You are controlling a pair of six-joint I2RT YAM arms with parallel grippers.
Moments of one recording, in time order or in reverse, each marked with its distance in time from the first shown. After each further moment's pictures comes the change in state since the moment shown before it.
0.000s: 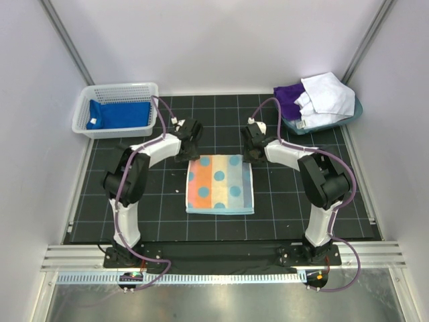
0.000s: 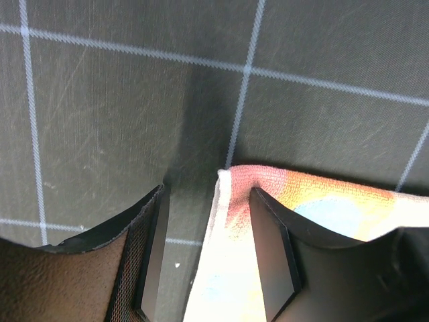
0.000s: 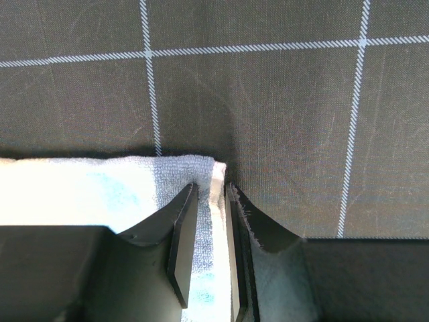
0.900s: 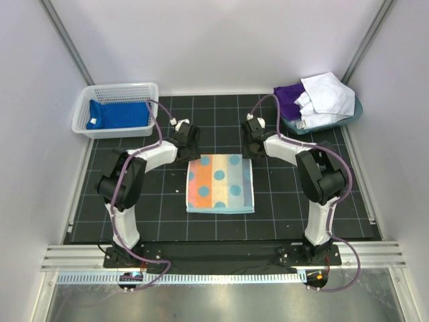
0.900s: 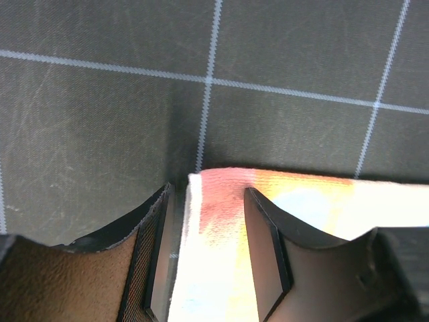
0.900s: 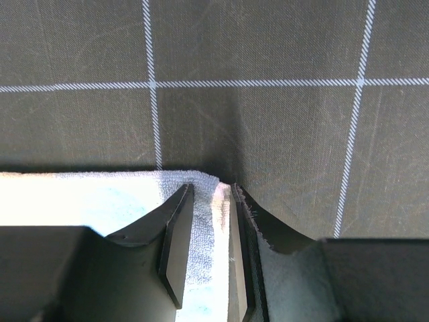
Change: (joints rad) left arm 0.001 -0.078 -0.156 0.252 0.044 0.005; right arm -0.024 0.053 0.087 -0.043 -0.030 -0.049
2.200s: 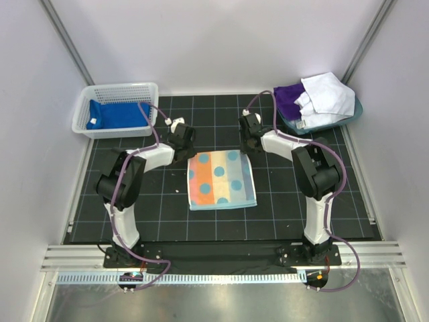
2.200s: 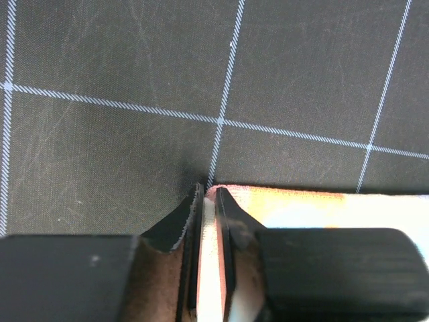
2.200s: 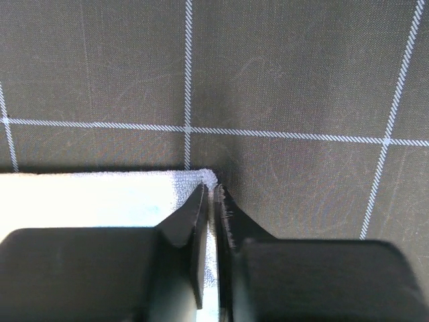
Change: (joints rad) left arm 0.034 0.002 -0.066 0.167 -0.008 -0.021; right arm -0.011 0.078 0.100 0.012 -0.042 -0.047
